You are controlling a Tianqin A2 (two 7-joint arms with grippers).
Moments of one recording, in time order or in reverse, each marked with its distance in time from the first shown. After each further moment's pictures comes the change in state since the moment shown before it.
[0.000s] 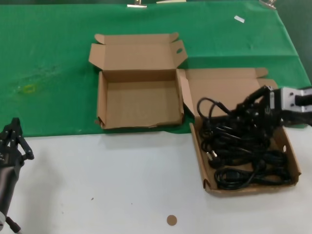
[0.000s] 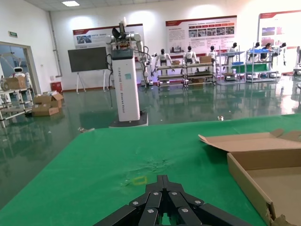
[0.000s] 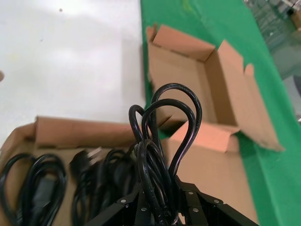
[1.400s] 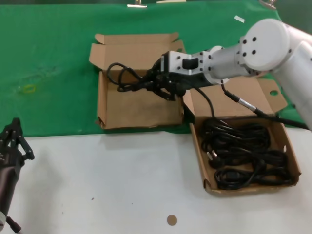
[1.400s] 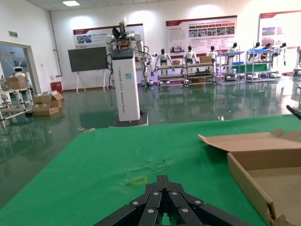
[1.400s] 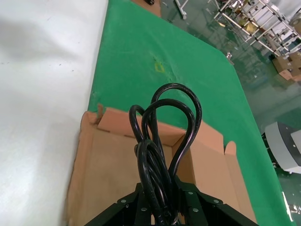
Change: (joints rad) left arm 0.000 0.000 0.000 0.000 0.000 0.000 0.000; right arm 0.377 -0.564 -0.183 -0.464 -0.210 0.146 -0.014
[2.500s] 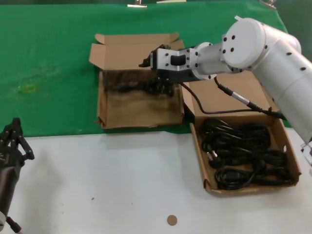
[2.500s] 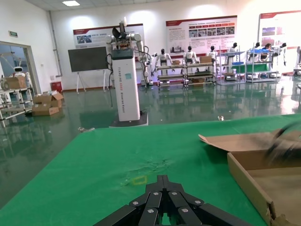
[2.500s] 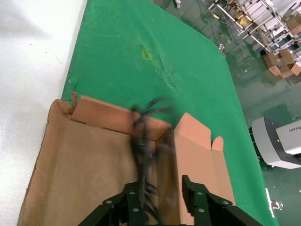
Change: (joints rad) left arm 0.000 0.000 0.000 0.000 0.000 0.000 0.000; right arm 0.071 -0.109 -0.021 -0.208 -0.039 0.126 -0.080
